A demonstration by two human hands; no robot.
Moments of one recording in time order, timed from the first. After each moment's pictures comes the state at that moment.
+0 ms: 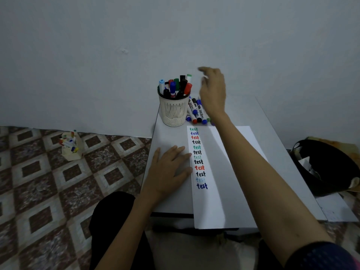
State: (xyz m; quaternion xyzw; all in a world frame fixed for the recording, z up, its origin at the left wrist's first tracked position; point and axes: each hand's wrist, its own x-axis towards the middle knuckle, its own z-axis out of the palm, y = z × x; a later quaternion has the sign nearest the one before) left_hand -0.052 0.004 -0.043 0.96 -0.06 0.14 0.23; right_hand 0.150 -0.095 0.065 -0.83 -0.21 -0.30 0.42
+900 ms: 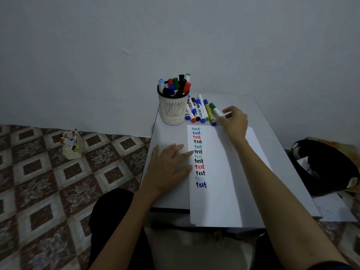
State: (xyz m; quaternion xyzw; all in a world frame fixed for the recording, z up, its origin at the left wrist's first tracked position) left_hand -0.055 0.001 -0.040 0.97 -0.06 0.14 0.21; right_hand 0.151 -0.175 -0.011 -0.89 -0.03 -0.17 0.42
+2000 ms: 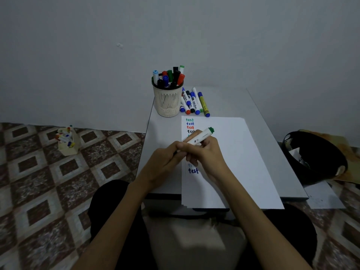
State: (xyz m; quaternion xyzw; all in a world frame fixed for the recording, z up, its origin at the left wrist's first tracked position) left_hand -0.075 -0.010 -0.018 0.87 -0.16 0.18 0.42; right_hand -0.033 -0.154 0.009 -0.64 -0.16 0.13 0.74
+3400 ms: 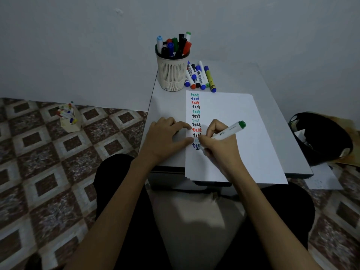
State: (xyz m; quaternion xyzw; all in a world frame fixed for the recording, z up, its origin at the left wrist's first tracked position) left_hand -0.074 -0.004 -0.034 0.96 -0.07 0.19 0.21; right_hand -0.059 -0.179 -0.018 -0.69 -0.11 0.07 0.71
